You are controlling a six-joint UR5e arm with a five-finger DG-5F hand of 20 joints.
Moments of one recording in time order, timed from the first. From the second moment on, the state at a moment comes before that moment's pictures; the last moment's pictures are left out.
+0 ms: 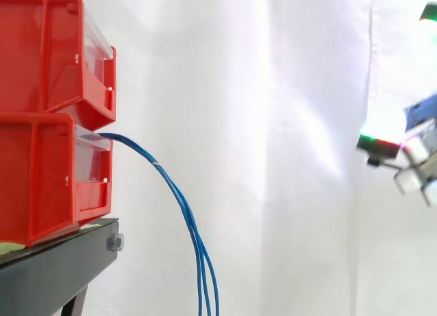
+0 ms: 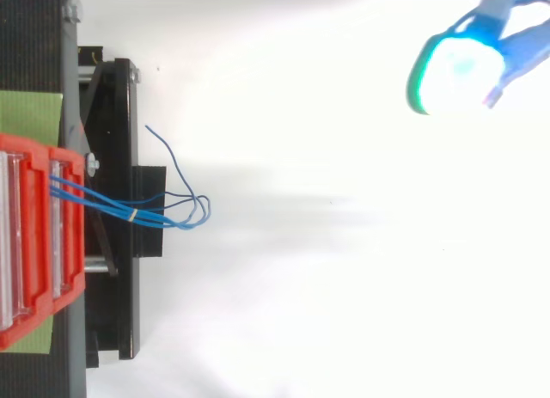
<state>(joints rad) 0.05 -1.88 -1.58 -2.99 -1.40 0.03</state>
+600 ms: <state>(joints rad) 0.13 -2.03 -1.53 -2.85 -1.24 0.00</state>
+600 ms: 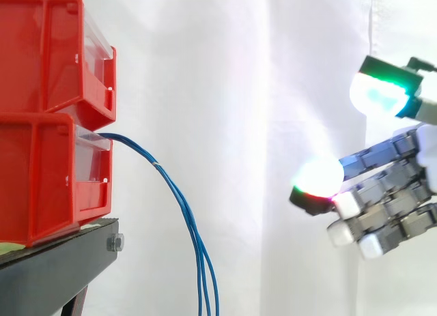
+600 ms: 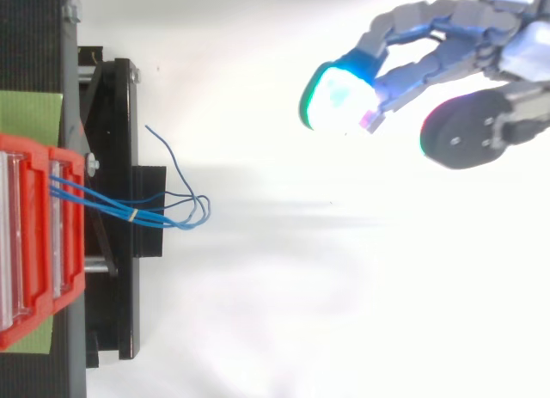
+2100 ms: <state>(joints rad) 0.11 -2.33 -1.31 -2.66 -1.32 0.00</state>
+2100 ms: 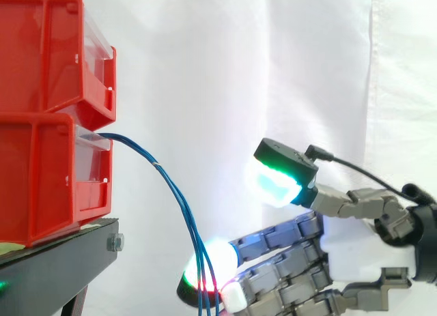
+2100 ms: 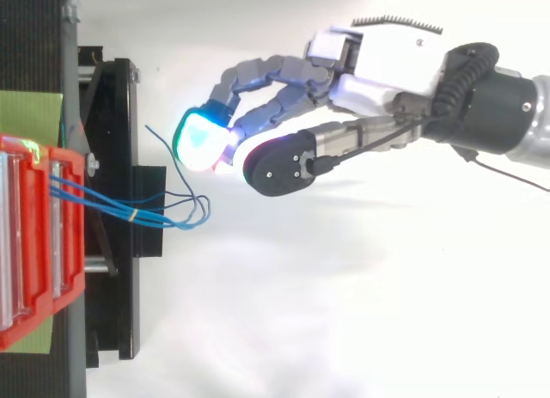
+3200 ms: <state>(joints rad) 0.11 -2.37 -1.26 -2.54 -1.39 0.08</state>
